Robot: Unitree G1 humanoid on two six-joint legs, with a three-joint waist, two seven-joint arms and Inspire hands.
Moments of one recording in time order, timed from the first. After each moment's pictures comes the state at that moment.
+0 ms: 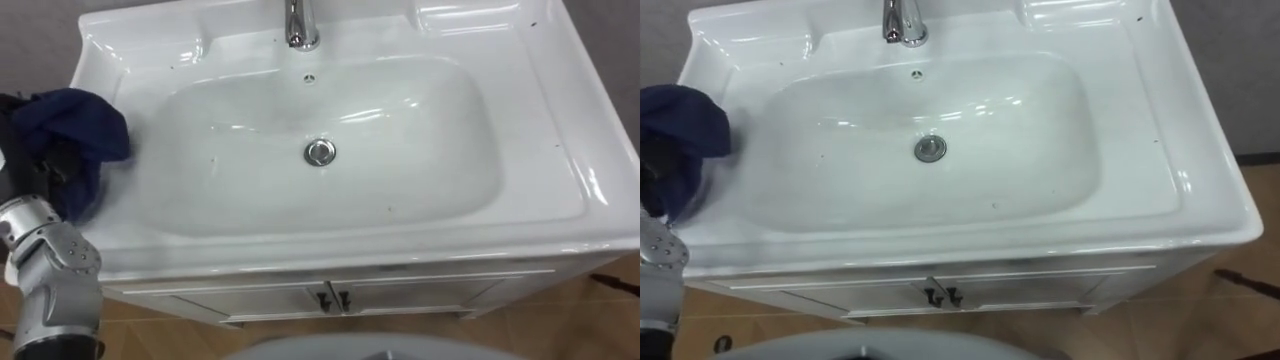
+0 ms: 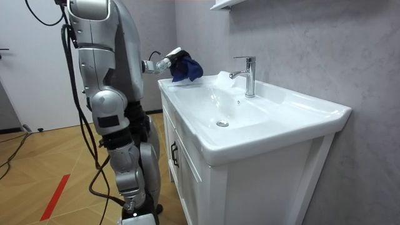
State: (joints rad) left arm 0.15 0.34 0.27 0.25 0.69 0.12 0.57; right arm 0.12 -0.33 0.01 1.33 0.16 0.10 0.06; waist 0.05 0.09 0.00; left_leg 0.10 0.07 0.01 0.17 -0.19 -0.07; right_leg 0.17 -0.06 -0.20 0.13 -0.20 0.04
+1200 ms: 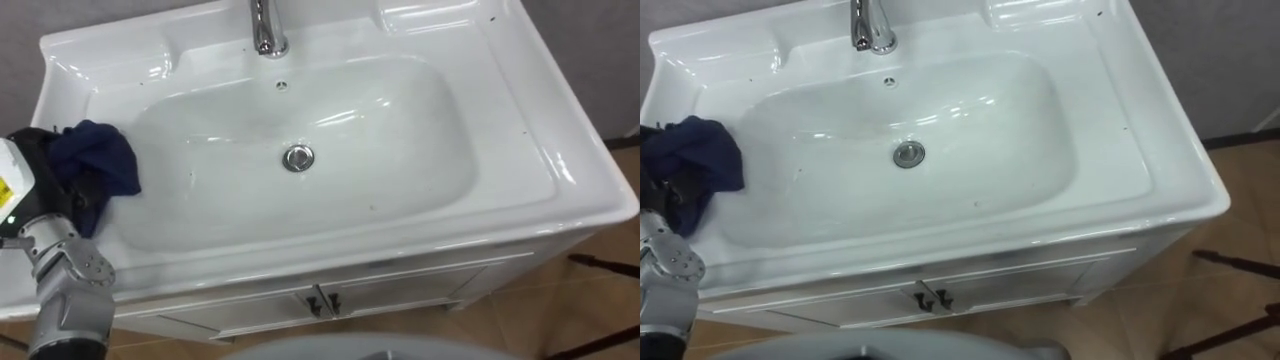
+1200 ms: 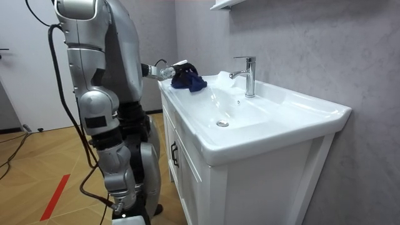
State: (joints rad) left arm 0.15 0.33 0.23 0.34 0.69 0.12 0.55; right arm 0.11 -0.31 0.00 1.33 0.15 0.11 0.07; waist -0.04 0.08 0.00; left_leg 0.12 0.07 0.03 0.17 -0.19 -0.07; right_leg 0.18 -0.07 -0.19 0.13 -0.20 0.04
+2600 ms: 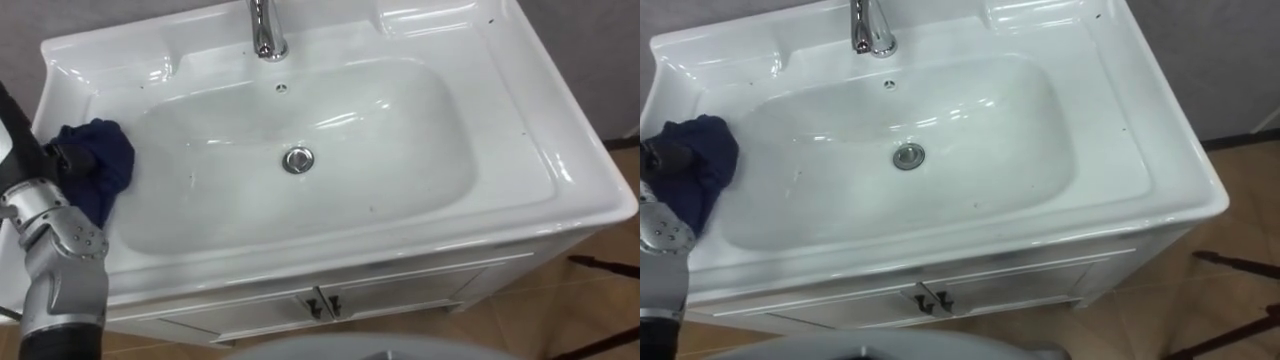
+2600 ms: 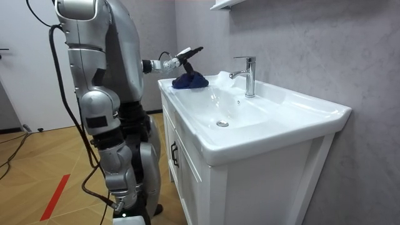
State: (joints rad) left arm 0.10 0.33 0.25 0.11 0.66 0.12 0.54; right arm 0.11 -0.31 -0.02 1.33 0.19 0.12 0.05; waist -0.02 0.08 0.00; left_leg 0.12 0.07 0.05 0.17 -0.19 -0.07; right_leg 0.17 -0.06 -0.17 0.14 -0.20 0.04
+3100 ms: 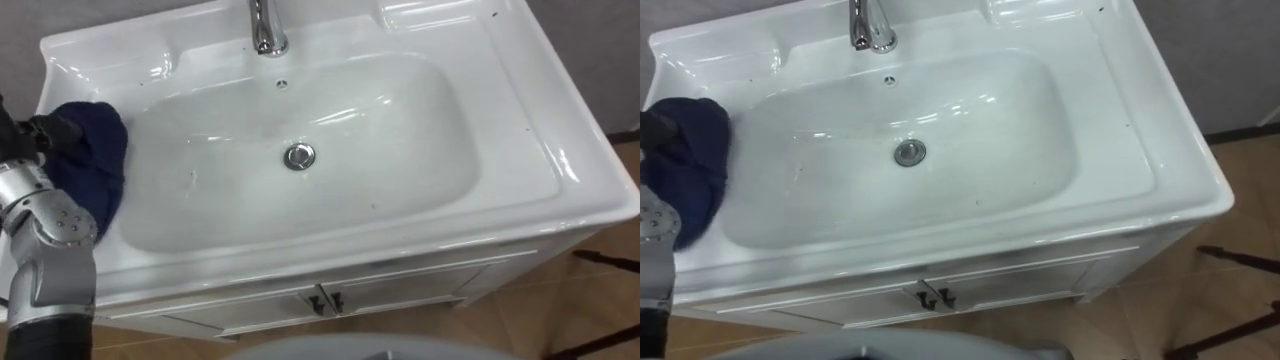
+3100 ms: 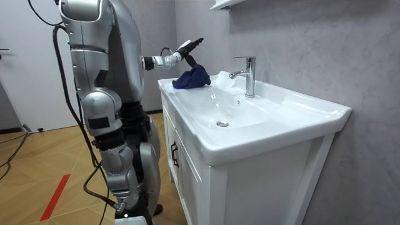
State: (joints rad) left arm 0.06 0.37 0.28 0.10 0.51 0.08 0.56; right arm 0.11 -0.31 -0.02 1.32 0.20 0.10 0.05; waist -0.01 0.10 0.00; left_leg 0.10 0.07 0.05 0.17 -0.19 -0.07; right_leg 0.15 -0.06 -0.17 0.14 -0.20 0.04
